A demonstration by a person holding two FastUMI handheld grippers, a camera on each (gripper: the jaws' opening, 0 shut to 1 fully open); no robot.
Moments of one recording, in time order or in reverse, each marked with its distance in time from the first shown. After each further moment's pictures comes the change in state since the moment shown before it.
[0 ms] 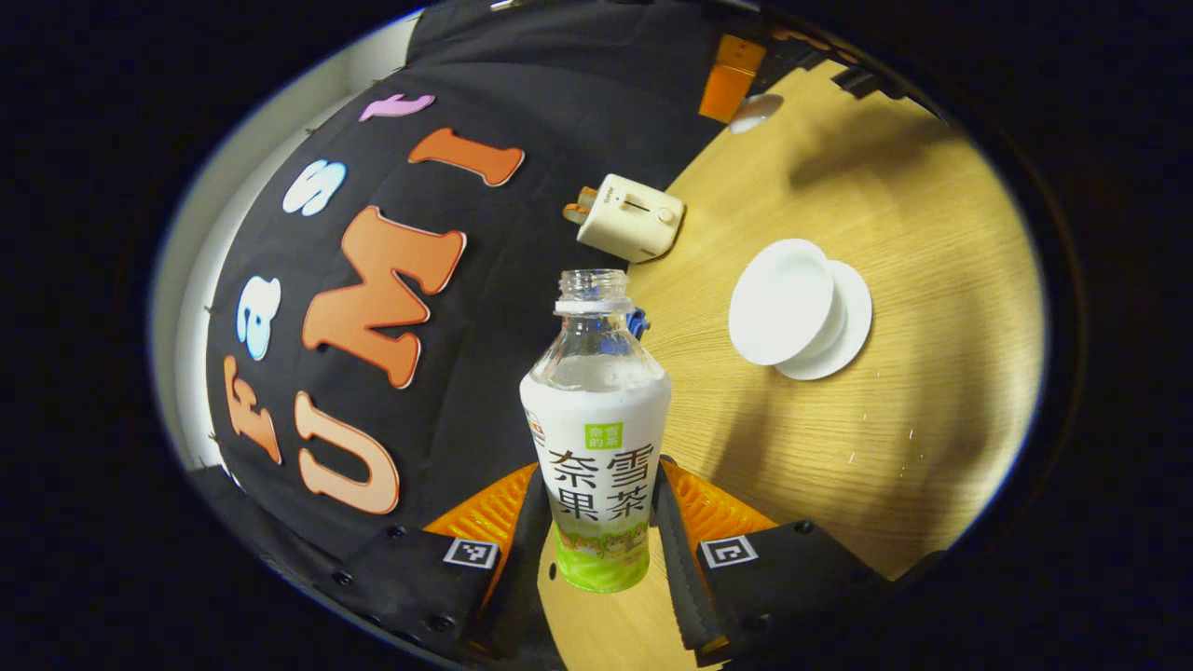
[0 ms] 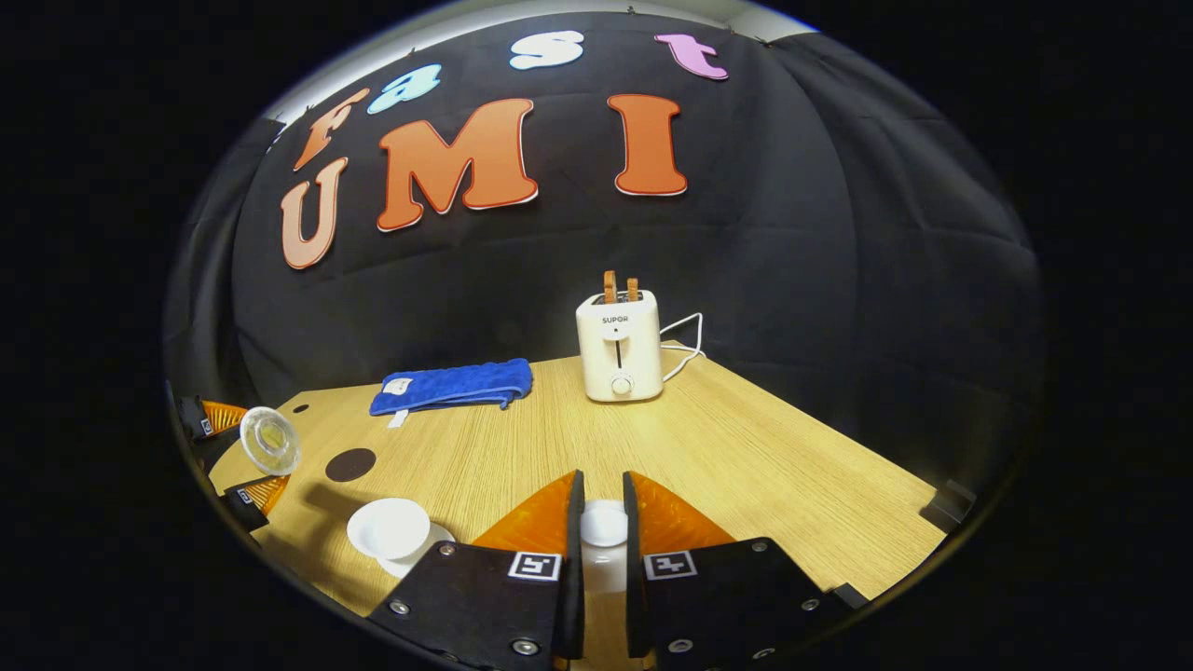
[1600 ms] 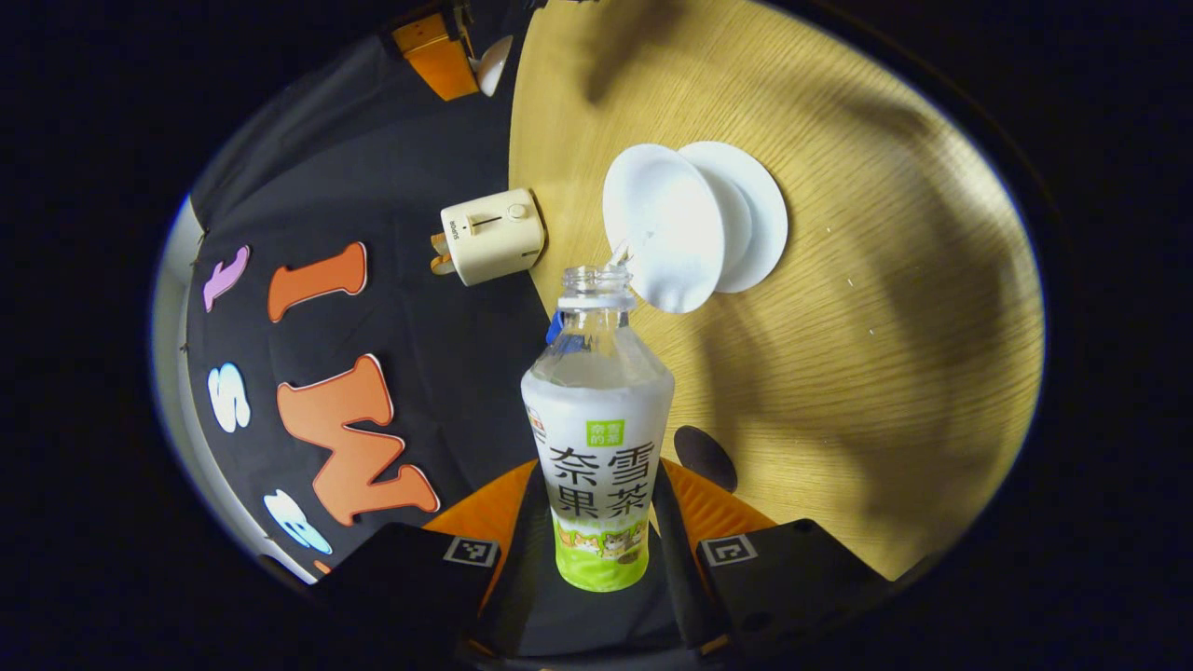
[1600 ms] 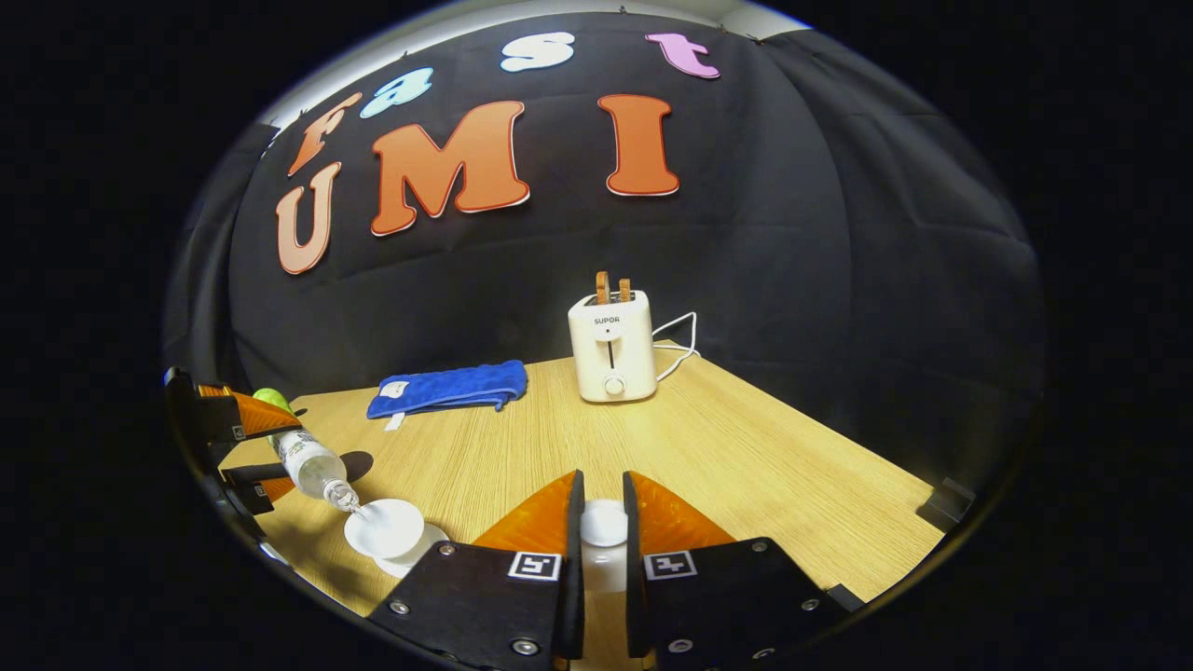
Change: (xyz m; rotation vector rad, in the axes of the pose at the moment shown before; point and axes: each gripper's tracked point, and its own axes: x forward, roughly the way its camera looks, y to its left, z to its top) left arm 0.036 -0.004 0.006 0.644 0.048 -0.114; right arm -0.004 -0.006 0.002 0.013 -0.003 -0.010
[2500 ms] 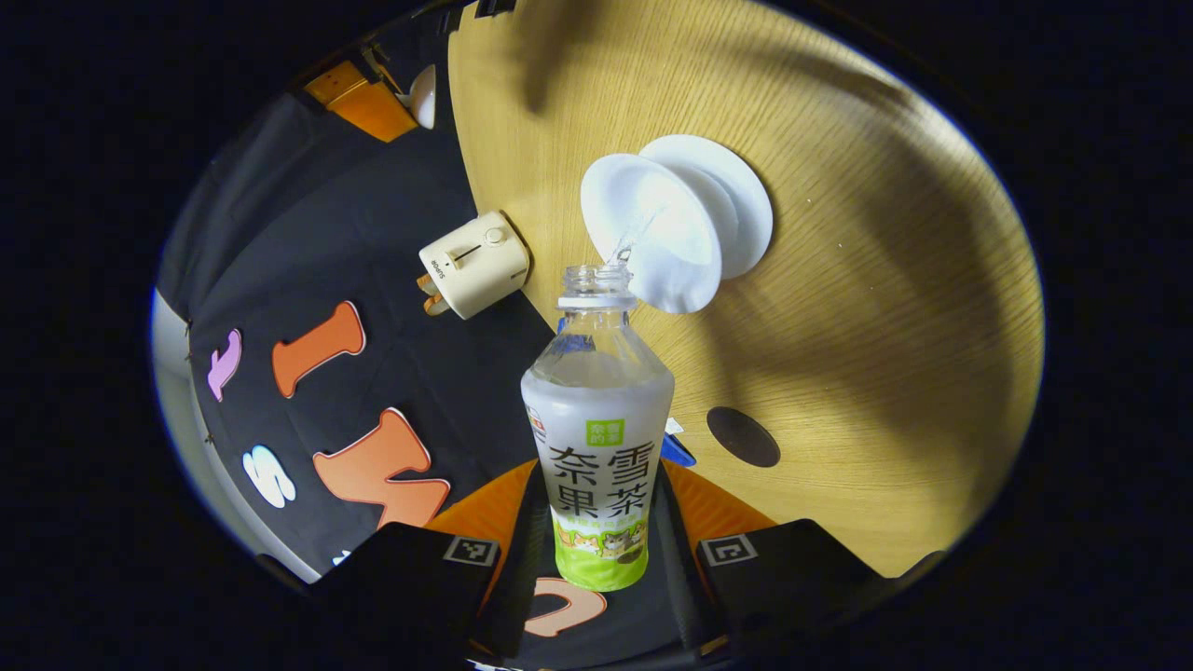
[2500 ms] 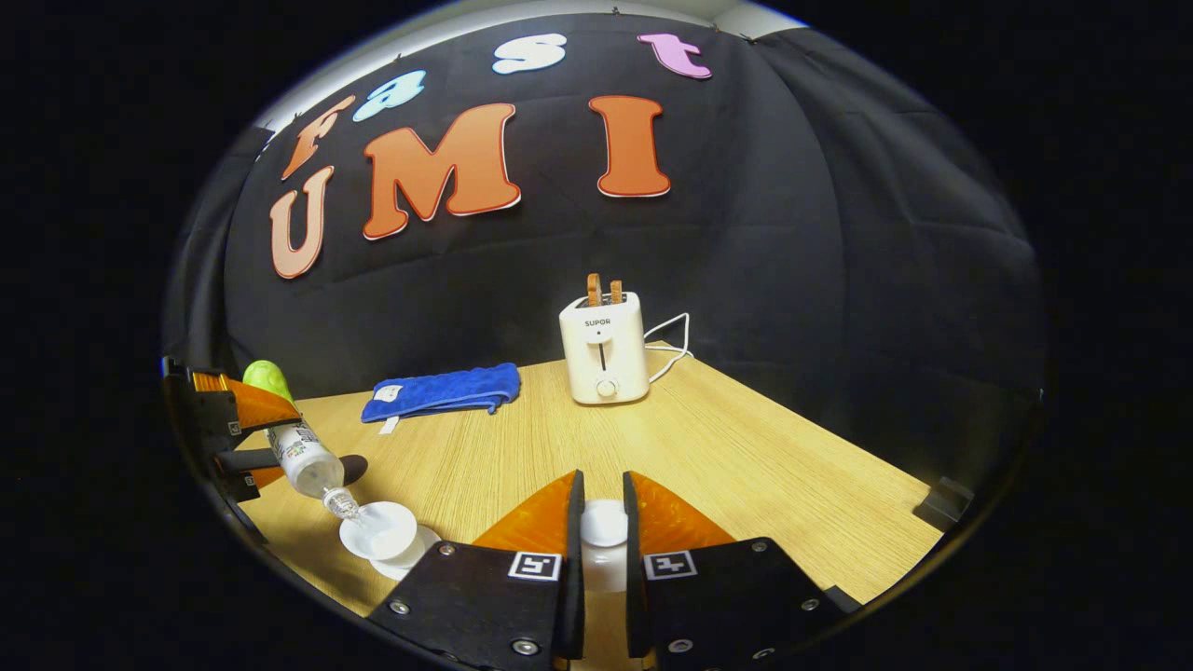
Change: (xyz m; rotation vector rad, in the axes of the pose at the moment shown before) left arm -0.001 0.029 0.012 0.245 0.012 0.030; right arm 0.000 -0.007 0.001 0.012 -0.004 -0.016
